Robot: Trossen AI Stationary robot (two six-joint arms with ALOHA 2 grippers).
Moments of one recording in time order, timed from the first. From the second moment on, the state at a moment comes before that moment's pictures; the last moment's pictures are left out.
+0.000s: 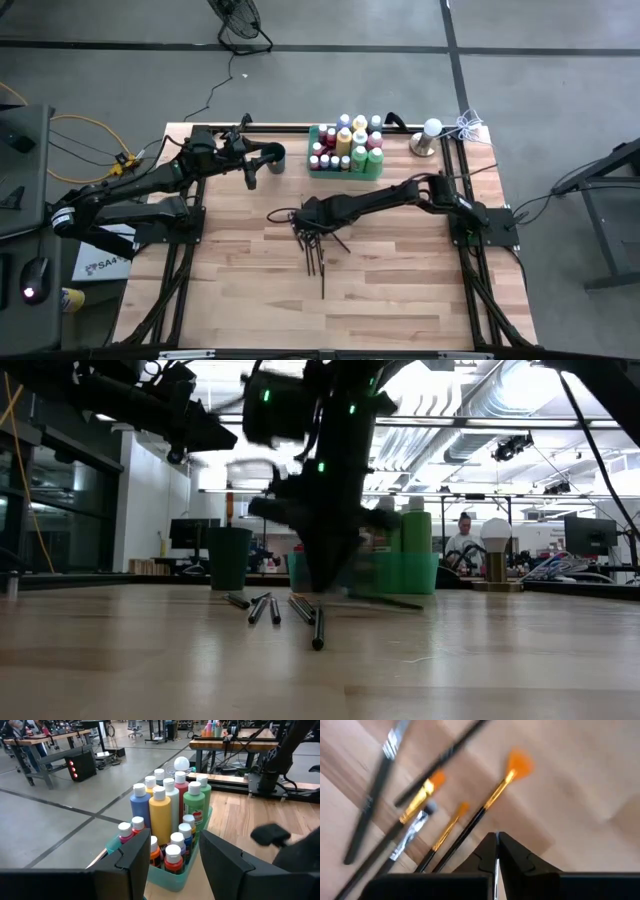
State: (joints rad) left arm 0.53 0.79 0.51 0.18 0.09 0.08; right arm 0.07 2.24 1.74 -0.87 0.26 0.83
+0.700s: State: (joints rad) left arm 0.53 0.79 0.51 0.19 0.29 0.10; right arm 0.17 1.94 1.75 -0.65 0.89 0.47
